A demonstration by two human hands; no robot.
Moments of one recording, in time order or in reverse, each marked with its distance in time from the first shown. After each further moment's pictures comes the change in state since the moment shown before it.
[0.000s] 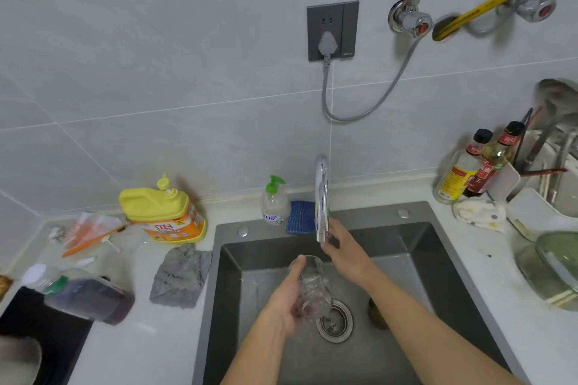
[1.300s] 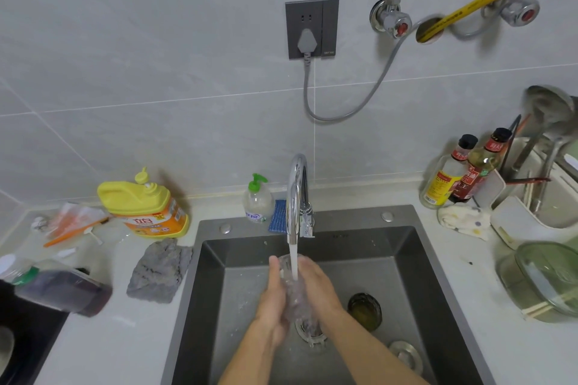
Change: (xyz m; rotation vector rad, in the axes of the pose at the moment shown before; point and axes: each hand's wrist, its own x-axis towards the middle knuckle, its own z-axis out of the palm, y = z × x) left_hand 0.010 -0.026 0.033 -0.078 0.118 0.252; right_hand -0.048 0.004 0.033 0.360 0.008 0.393
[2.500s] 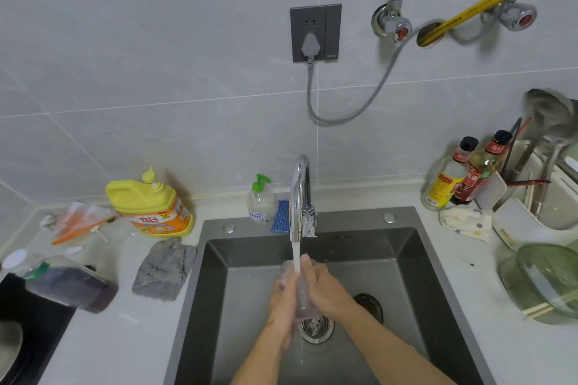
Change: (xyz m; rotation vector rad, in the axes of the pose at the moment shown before) left_hand 0.007 -0.018 0.006 0.110 0.059 0.065; right_hand -0.006 -0.004 -0.022 -0.462 -0.097 -0.091
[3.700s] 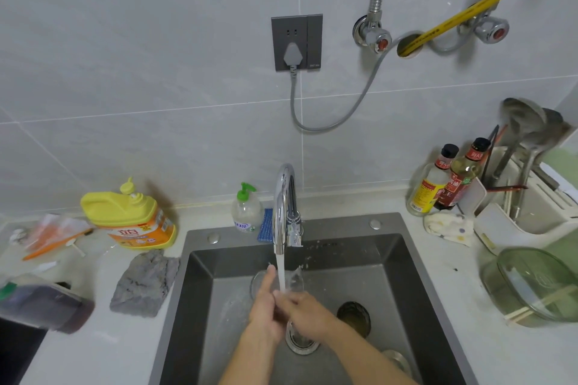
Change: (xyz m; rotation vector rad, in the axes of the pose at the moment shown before) left_hand 0.007 0.021 0.007 -0.477 -0.025 -0.270; right_hand 0.001 0.013 0.008 -0.111 -0.154 -0.168
